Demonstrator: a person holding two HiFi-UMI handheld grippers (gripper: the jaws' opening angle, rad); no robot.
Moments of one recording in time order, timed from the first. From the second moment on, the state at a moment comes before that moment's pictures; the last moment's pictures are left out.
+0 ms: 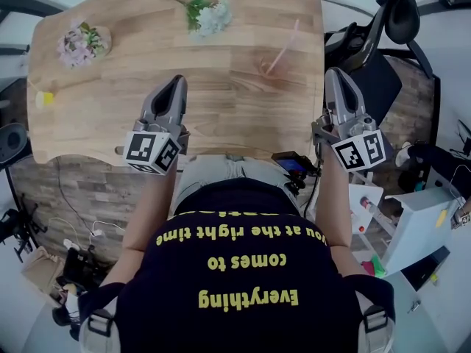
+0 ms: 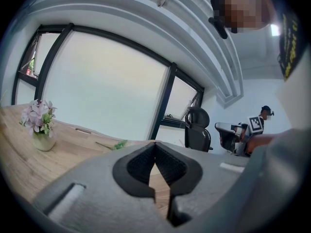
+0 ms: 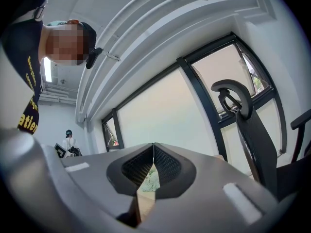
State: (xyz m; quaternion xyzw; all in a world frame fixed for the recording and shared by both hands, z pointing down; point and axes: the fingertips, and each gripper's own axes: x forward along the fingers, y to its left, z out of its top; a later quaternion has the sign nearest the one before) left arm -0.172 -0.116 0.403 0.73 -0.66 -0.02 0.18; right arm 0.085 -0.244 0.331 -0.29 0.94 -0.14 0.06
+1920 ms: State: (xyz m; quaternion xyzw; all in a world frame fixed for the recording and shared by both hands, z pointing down) left arm -0.186 -0.146 0.422 0.71 -0.67 0.01 0.20; right arm 0.016 -0.303 0.502 -0.25 0.94 -0.23 -0.10
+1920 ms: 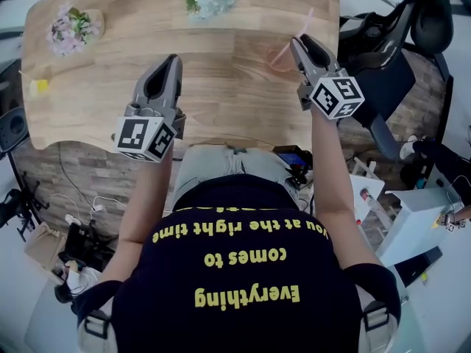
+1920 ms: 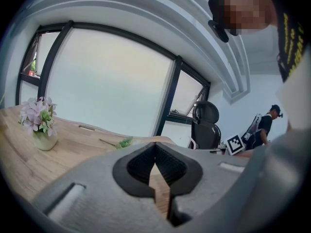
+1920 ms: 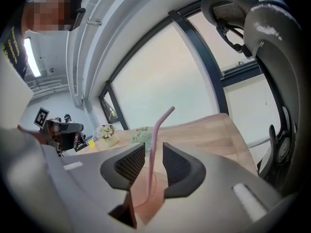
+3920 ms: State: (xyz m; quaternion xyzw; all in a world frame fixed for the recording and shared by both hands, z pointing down) left arm -0.175 -0.131 0.405 0.75 -0.64 -0.01 0.18; right arm 0.035 -0.254 0.338 -0.27 0.96 -0.08 0.05
